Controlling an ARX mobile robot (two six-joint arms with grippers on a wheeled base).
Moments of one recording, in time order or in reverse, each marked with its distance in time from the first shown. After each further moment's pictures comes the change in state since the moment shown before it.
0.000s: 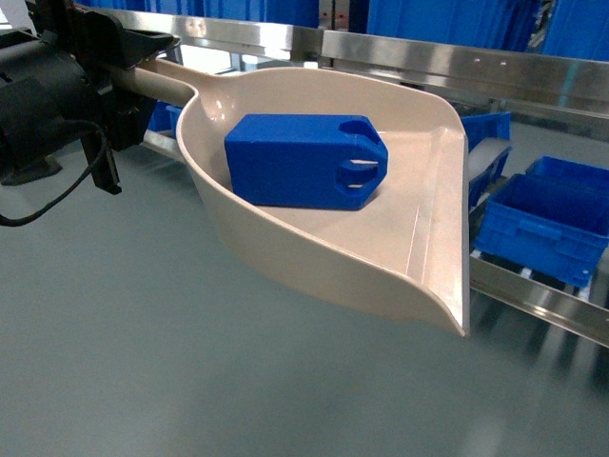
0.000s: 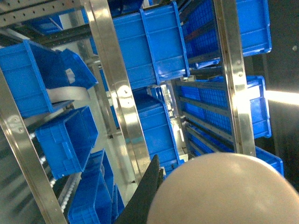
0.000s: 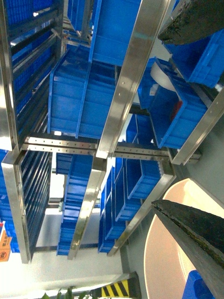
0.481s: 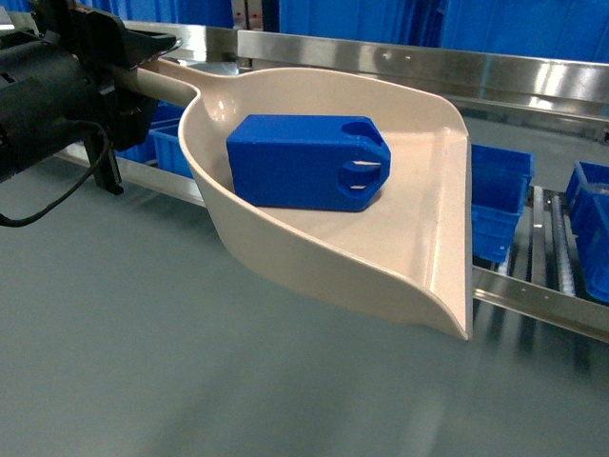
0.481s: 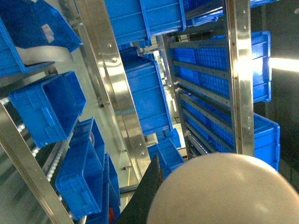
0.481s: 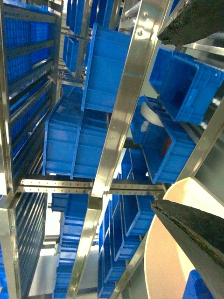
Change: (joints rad) left arm 0.000 0.000 0.000 0.000 0.001 0.000; right arm 0.000 0.000 0.000 0.000 0.000 0.000
